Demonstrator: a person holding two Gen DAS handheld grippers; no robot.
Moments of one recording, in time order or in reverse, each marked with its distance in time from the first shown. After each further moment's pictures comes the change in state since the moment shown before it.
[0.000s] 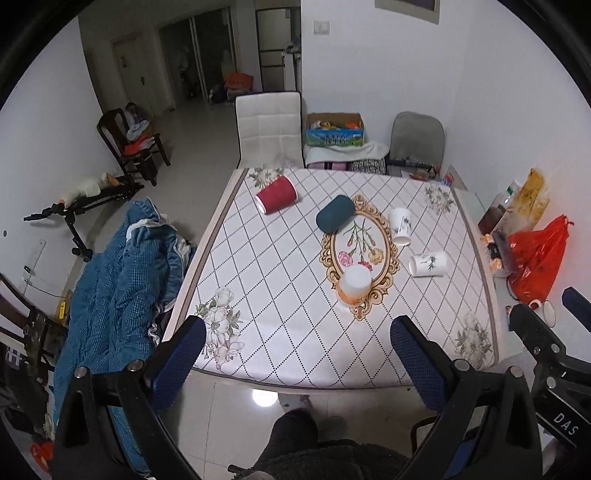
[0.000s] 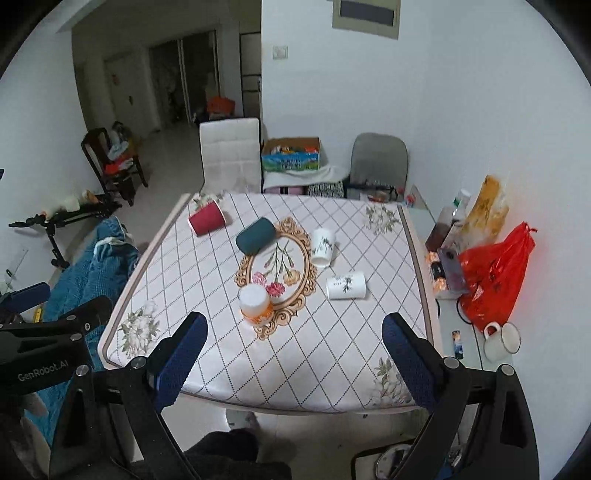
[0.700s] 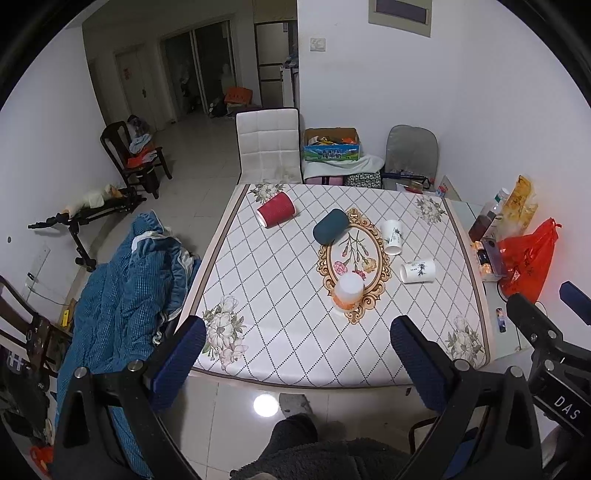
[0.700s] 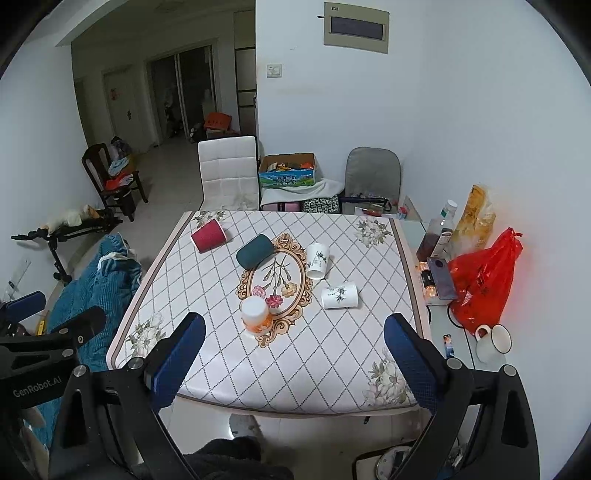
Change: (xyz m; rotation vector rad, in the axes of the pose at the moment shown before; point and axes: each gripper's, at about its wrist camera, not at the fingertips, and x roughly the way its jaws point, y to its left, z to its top) left arm -0.040 -0.008 -0.009 0.012 -0.044 -0.002; right arm -0.045 -0.008 0.007 0.028 -0.041 0.003
